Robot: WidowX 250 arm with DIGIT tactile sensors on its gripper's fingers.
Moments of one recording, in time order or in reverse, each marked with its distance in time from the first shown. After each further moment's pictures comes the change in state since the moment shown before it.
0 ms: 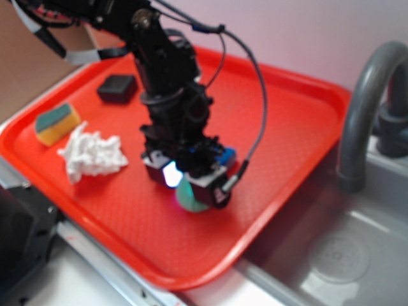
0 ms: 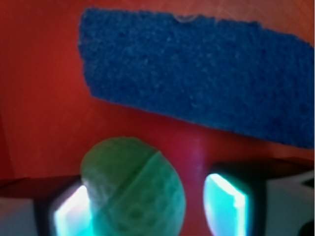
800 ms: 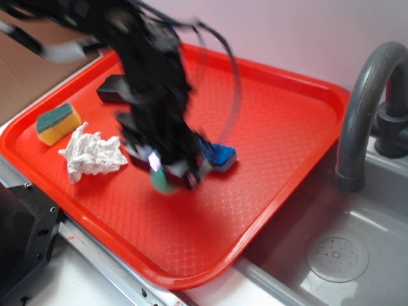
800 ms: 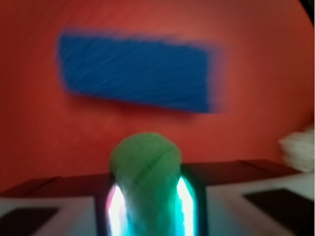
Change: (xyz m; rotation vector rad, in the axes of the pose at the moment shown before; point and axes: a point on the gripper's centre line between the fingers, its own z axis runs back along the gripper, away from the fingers) arm -0.012 0.010 0.048 0.125 -0.157 0.163
